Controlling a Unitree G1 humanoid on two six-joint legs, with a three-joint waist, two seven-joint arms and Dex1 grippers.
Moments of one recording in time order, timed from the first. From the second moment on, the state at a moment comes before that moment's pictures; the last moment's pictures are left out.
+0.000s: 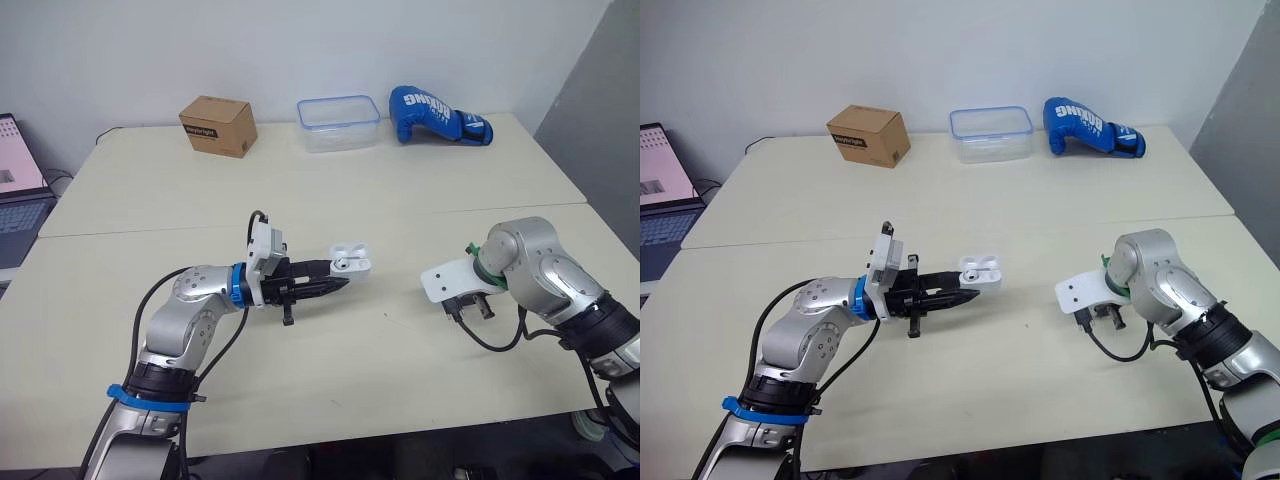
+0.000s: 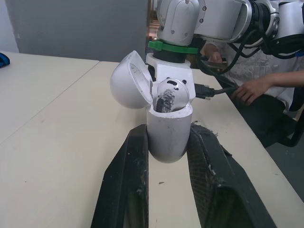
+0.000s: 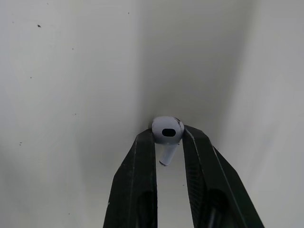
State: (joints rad) left arm -0.43 0.48 -0.06 -0.03 -0.52 0.29 -1.21; right arm -0.79 -0.85 0.61 -0.01 -0.60 0.36 1.54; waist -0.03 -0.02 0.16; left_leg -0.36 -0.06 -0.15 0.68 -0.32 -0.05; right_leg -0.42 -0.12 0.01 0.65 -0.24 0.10
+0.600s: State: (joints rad) left arm -0.43 0.45 -0.06 0.02 -0.52 0.25 -1.21; right arm -0.62 -0.51 0.11 -0.25 -0.19 0.93 1.26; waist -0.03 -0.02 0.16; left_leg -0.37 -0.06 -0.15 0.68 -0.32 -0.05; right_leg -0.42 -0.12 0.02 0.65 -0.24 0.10
